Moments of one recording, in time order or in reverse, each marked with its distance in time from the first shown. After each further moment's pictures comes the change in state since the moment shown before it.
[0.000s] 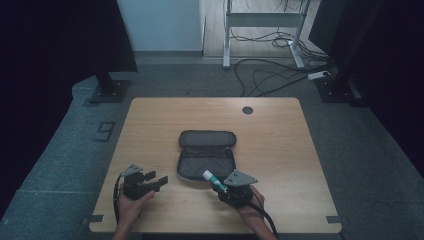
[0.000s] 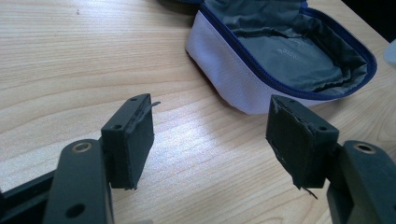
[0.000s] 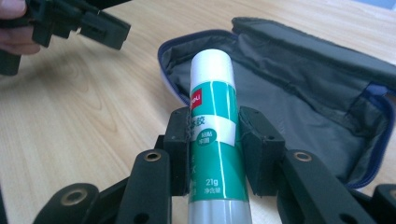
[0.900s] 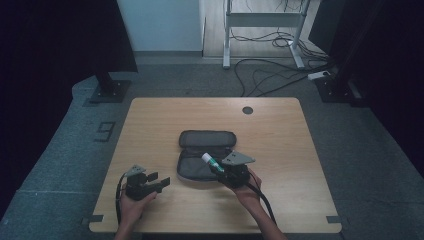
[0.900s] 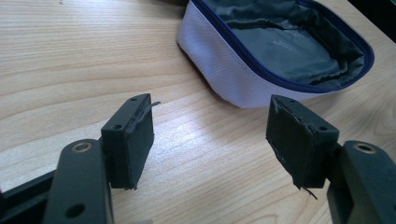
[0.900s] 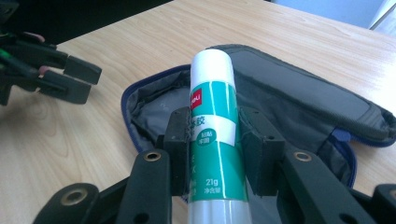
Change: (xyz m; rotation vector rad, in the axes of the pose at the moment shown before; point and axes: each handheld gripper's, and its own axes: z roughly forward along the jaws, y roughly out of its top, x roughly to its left) left arm -0.005 -0.002 0.005 0.022 -0.018 0.008; right arm -0.028 0.038 0.020 -0.005 -0.026 0.036
